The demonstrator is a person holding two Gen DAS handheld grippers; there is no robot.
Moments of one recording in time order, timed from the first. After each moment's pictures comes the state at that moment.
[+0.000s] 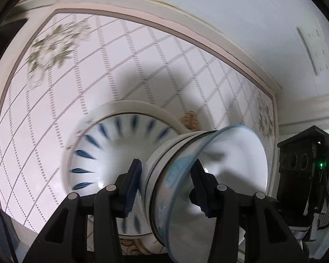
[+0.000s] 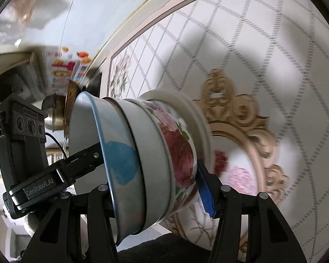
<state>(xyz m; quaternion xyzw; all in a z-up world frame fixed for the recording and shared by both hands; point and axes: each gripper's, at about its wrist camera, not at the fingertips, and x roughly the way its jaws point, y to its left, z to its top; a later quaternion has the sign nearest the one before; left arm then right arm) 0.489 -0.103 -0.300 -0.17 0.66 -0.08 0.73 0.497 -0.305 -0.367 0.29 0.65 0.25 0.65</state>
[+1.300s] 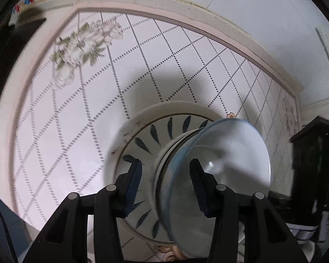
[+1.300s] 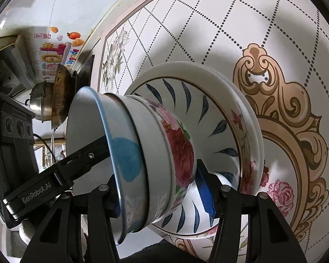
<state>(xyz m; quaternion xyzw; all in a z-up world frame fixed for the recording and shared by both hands) 0.483 -0.072 -0.318 -0.11 0.66 -0.03 0.75 0.503 -0.246 -0.404 0.26 0.68 0.24 0.65</state>
